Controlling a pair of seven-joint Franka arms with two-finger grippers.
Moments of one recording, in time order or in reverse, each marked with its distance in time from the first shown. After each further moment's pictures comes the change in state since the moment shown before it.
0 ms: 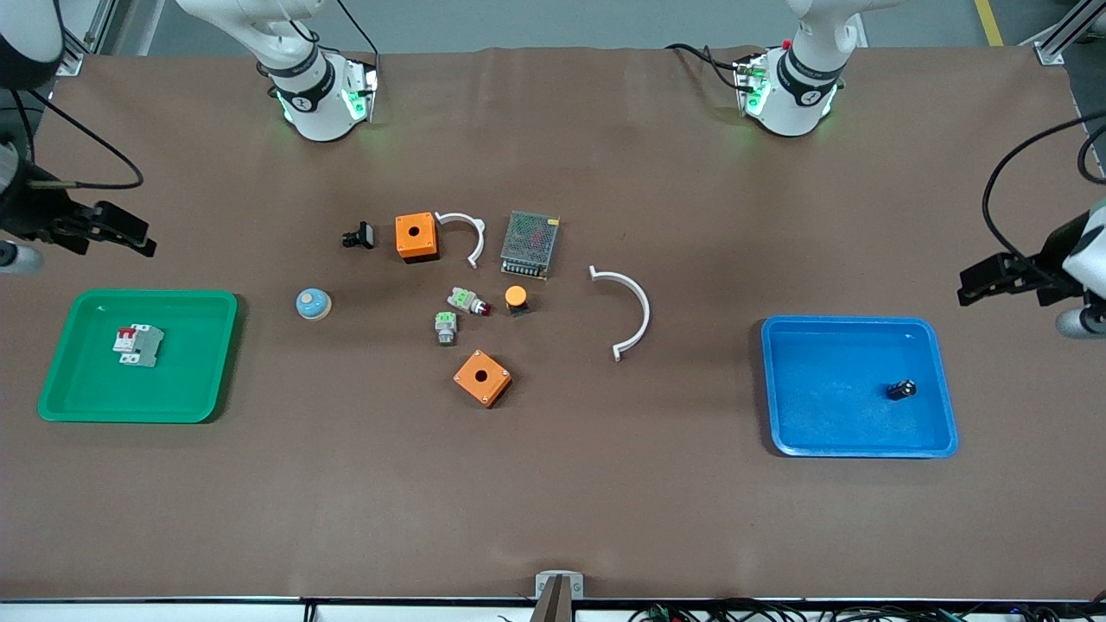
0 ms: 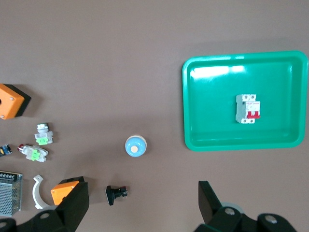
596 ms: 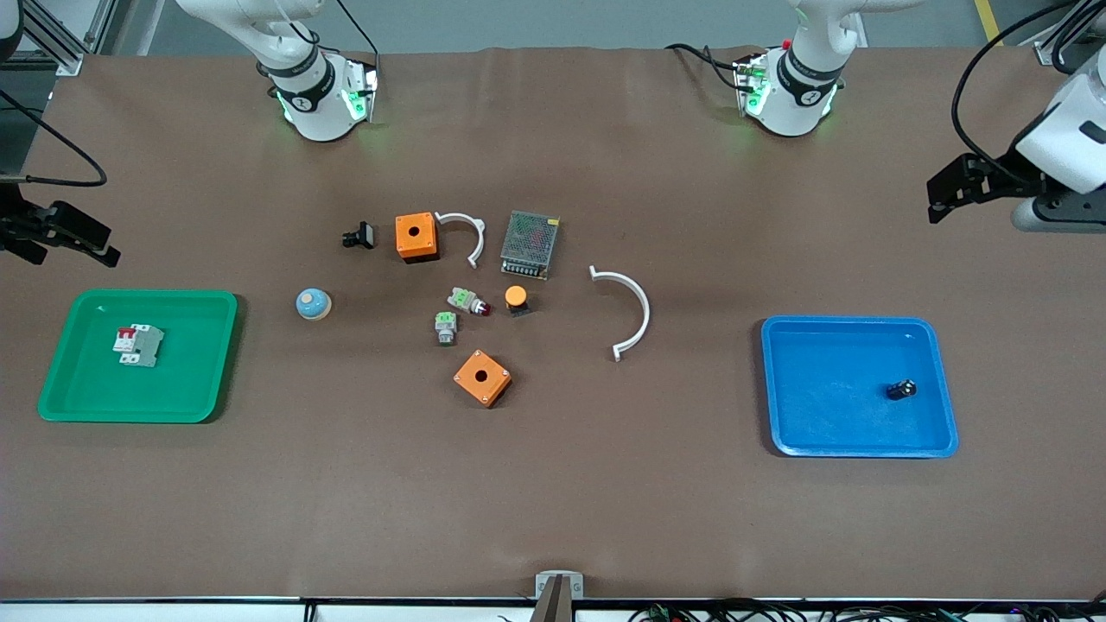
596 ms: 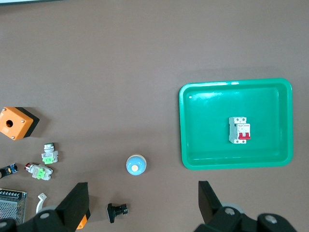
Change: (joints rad) left arm -0.211 -0.223 0.146 -0.177 -0.022 -0.080 -0.013; right arm 0.000 0.056 -0.005 0.123 0.000 0.001 0.000
